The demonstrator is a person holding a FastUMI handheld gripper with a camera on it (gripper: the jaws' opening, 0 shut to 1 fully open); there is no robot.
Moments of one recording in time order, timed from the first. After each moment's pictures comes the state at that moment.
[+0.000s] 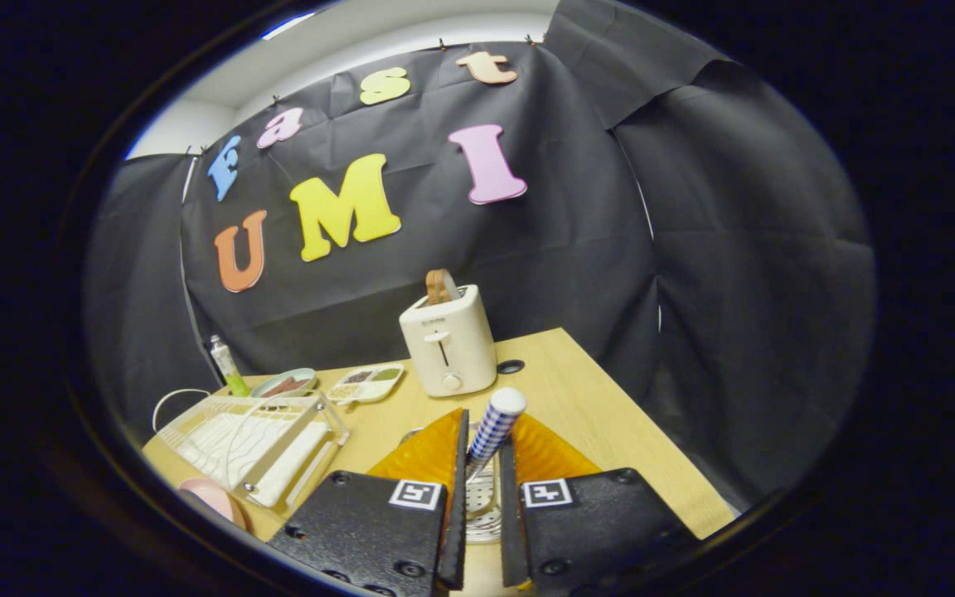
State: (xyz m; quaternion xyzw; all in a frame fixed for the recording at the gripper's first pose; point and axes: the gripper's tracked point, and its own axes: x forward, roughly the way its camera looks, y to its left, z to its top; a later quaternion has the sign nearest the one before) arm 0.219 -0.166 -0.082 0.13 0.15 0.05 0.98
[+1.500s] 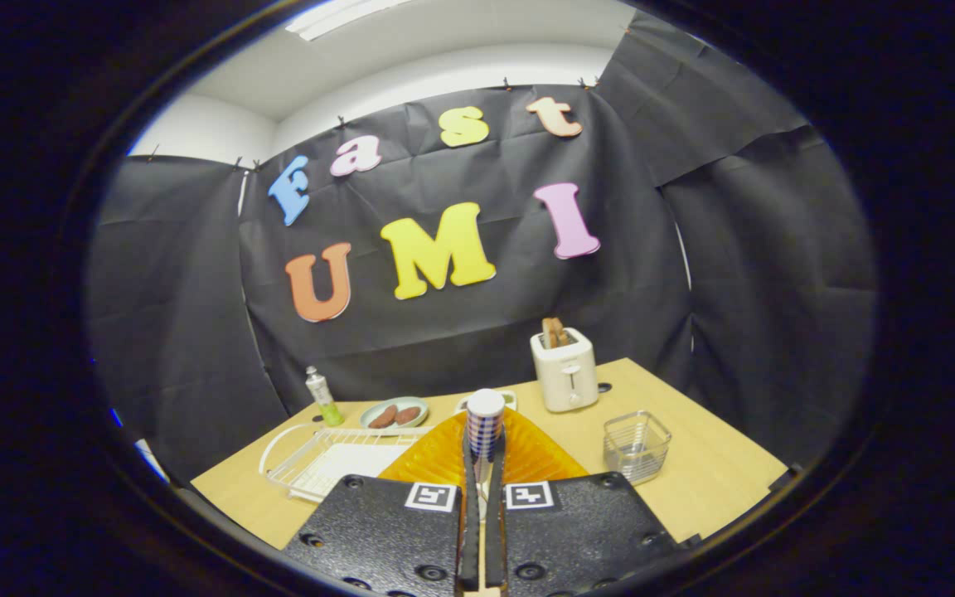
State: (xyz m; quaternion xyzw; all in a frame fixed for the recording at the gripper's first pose) arm 0.058 0.046 0.031 0.11 0.10 0.09 0.98
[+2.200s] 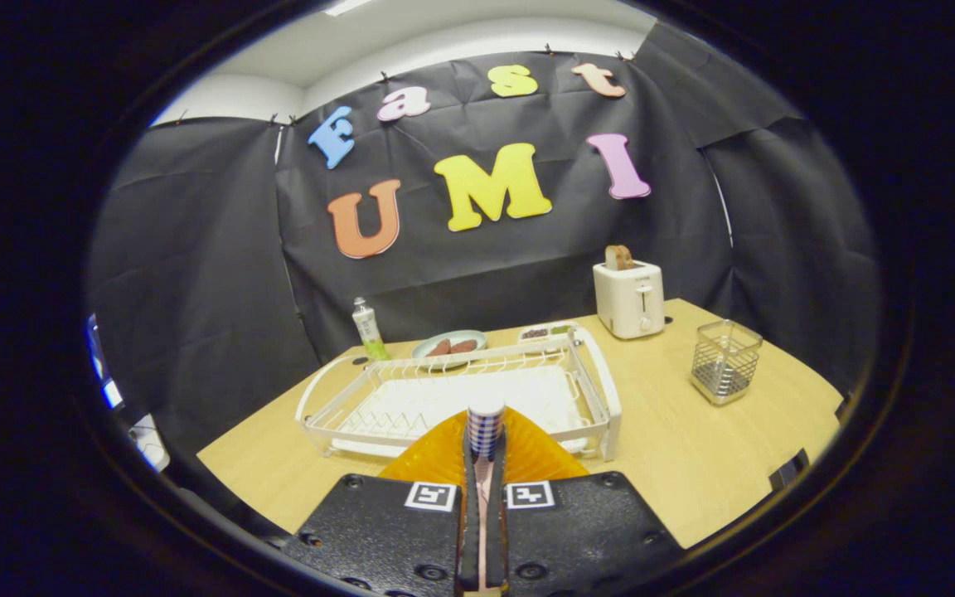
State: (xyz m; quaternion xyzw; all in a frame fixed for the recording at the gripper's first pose) arm 0.033 0.170 -0.067 0.10 0.17 0.13 0.97
